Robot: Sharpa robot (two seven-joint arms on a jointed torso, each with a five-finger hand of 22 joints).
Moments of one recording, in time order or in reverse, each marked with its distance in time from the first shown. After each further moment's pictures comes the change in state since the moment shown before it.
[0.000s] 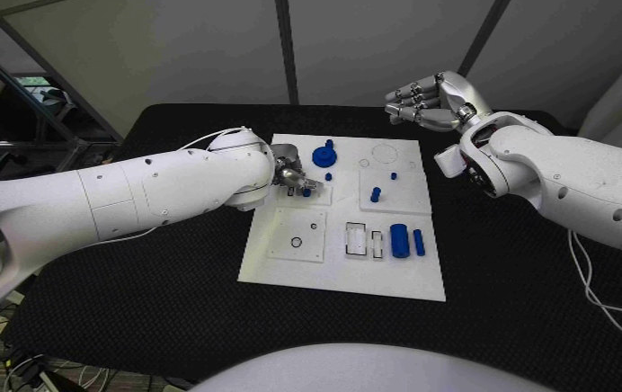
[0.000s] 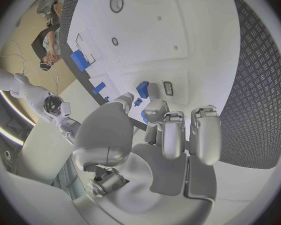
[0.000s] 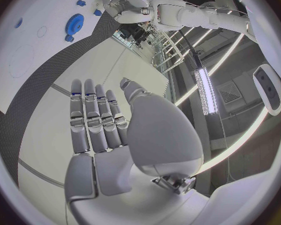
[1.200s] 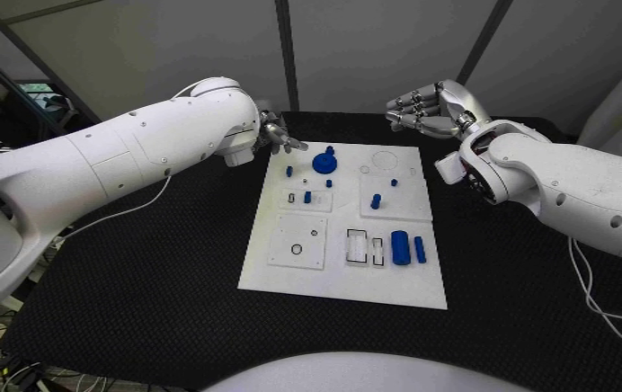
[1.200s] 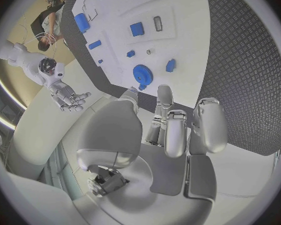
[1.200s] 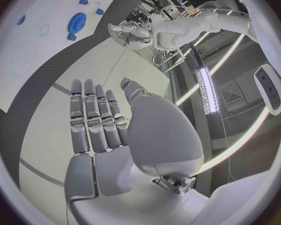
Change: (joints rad) left arm 0.058 0.068 0.165 -0.252 0.053 0.169 0.005; left_hand 0.196 0.038 -0.157 -0.003 -0.015 -0.156 0.088 -0.171 -0.139 -0.218 0.079 -0.244 -0.301 -0.002 0.052 -0.043 0.000 0.000 -0.014 0.043 -0.174 0.000; right arm 0.000 0.008 0.000 -0.017 0.005 0.003 0.000; right_hand -0.008 0.000 -0.005 0.000 0.005 0.000 0.000 0.000 0.000 0.000 0.000 0.000 0.000 0.000 0.000 0.000 -0.004 0.000 0.000 0.000 -0.005 -0.004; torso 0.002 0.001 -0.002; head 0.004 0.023
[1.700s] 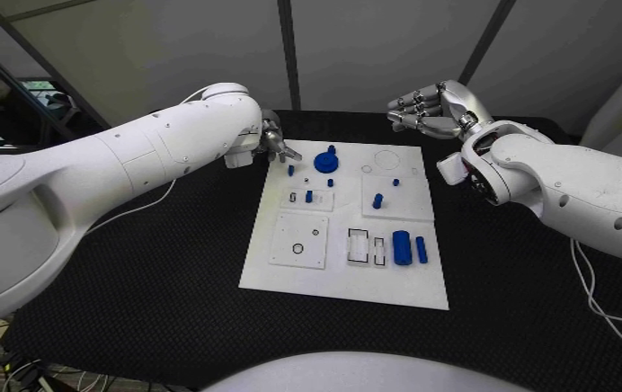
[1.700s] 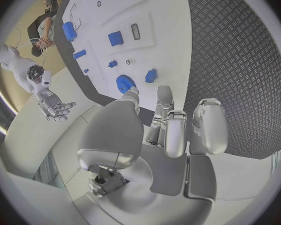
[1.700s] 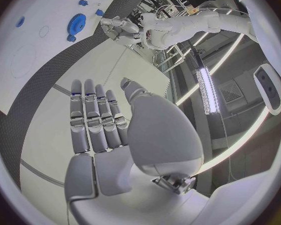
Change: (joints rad) left arm -0.013 0.075 -0.020 -0.151 -0.034 0.100 0.006; left_hand 0.012 0.012 -0.010 0.004 0.000 0.017 -0.002 -0.007 -0.023 0.000 0.000 0.015 0.005 0.000 0.000 0.004 0.000 0.000 0.007 0.007 0.010 0.000; right arm 0.000 0.002 0.000 0.004 0.001 0.000 0.000; right_hand 0.000 0.000 0.000 0.000 0.000 0.000 0.000 0.000 0.000 0.000 0.000 0.000 0.000 0.000 0.000 0.000 -0.001 0.000 0.000 0.000 -0.004 -0.001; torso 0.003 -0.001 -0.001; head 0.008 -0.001
